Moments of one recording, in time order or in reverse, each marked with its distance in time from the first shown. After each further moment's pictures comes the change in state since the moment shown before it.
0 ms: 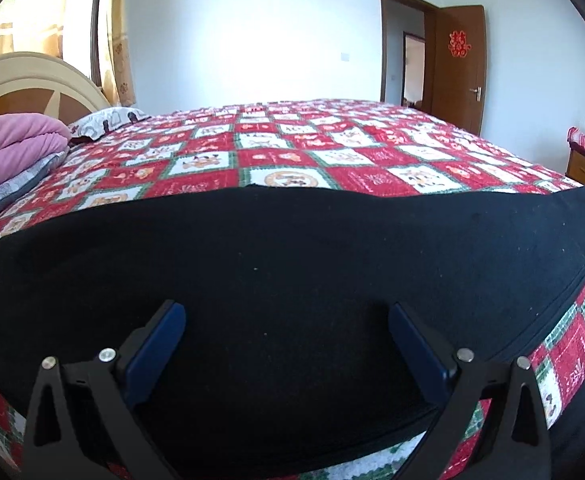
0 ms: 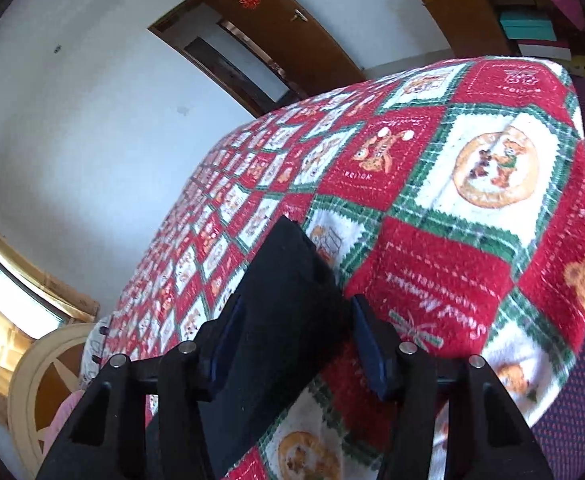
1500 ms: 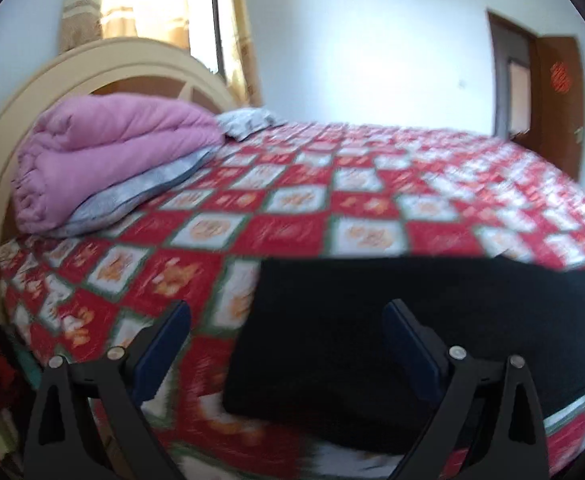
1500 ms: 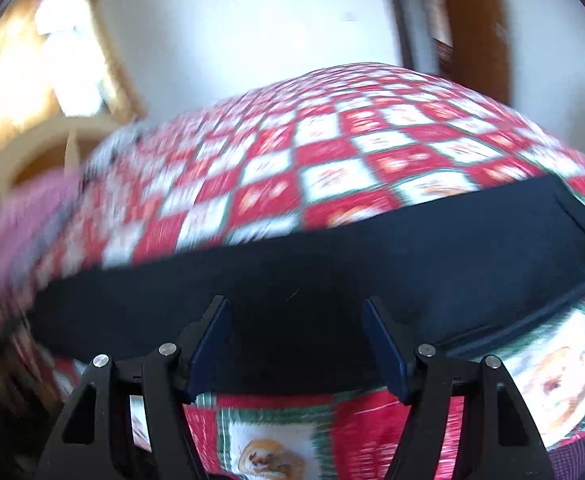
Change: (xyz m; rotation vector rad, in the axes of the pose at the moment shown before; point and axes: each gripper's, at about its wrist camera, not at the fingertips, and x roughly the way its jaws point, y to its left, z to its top) left arm -0.069 0.159 0.023 -0.161 -0.059 0.340; right arm 0.039 0.149 -0.127 -0.634 0.241 0.087
